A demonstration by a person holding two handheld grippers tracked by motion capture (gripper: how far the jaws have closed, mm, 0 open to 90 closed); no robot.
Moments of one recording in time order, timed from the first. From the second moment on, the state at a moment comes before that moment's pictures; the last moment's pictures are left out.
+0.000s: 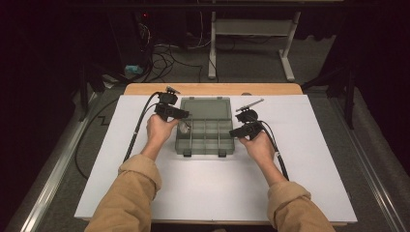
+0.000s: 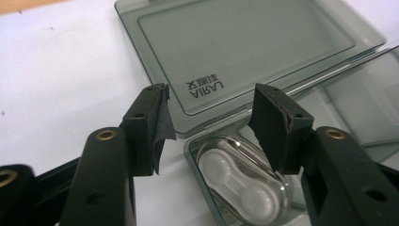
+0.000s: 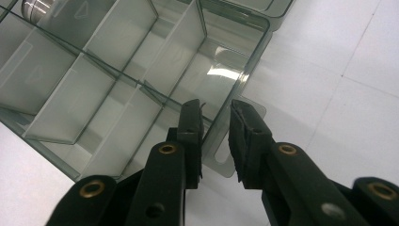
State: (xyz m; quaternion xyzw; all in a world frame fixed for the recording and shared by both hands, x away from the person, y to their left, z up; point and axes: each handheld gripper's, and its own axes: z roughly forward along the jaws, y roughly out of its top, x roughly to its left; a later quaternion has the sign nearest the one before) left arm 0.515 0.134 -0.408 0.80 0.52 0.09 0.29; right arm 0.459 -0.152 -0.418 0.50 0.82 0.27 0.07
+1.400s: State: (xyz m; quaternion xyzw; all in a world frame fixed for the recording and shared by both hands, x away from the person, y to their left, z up) left arm 0.550 0.146 -0.438 0.76 0.57 -0.02 0.32; right arm 0.459 -0.153 -0.418 0.50 0.82 0.27 0.07
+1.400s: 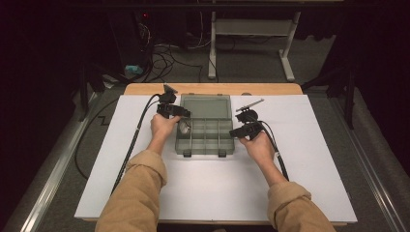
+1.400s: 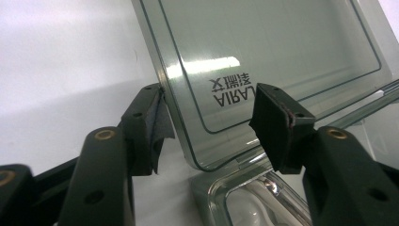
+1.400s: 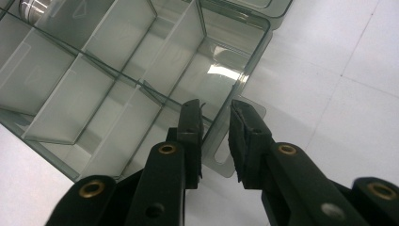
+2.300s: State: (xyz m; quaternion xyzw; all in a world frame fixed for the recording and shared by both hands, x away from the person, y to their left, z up) left arm 0.528 0.140 -0.407 0.79 0.52 0.08 0.30; right arm 0.458 -0.150 -0.417 0.50 0.82 0.27 0.08
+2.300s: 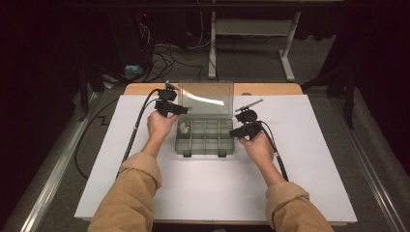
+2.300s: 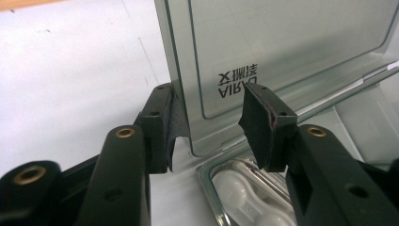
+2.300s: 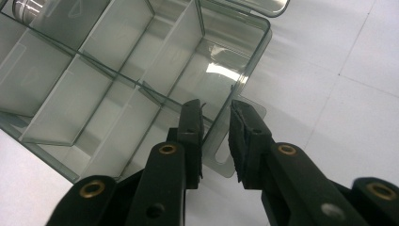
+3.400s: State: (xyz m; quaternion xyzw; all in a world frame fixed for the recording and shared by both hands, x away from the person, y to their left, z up) left arm 0.499 0.149 -0.401 0.79 0.50 0.10 0.35; right arm 0.457 -0.148 -0.417 0.50 0.82 0.26 0.08
